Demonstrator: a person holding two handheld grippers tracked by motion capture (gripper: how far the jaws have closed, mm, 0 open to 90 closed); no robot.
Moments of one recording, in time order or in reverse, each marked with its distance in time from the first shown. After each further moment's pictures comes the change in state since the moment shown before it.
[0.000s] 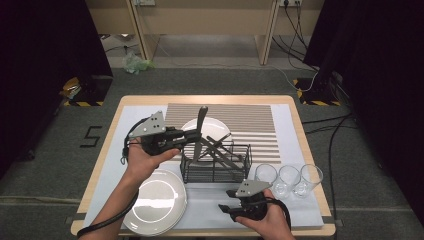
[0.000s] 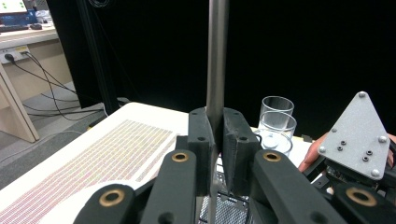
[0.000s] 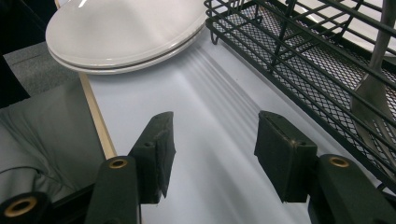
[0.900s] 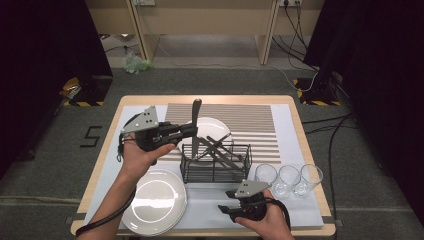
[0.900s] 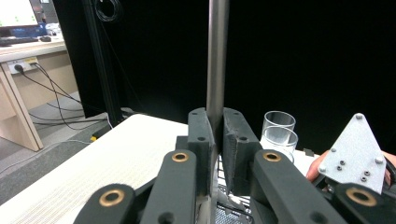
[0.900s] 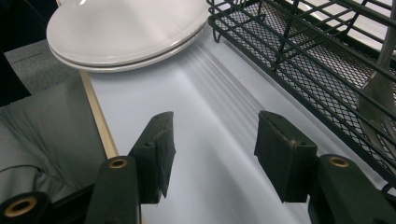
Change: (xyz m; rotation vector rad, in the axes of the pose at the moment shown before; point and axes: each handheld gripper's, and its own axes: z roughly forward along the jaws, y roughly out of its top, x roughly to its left) left arm 0.005 0.010 -0.011 -0.049 0.014 -0.011; right arm 0.001 -0.001 0.002 0.006 0.005 -0.007
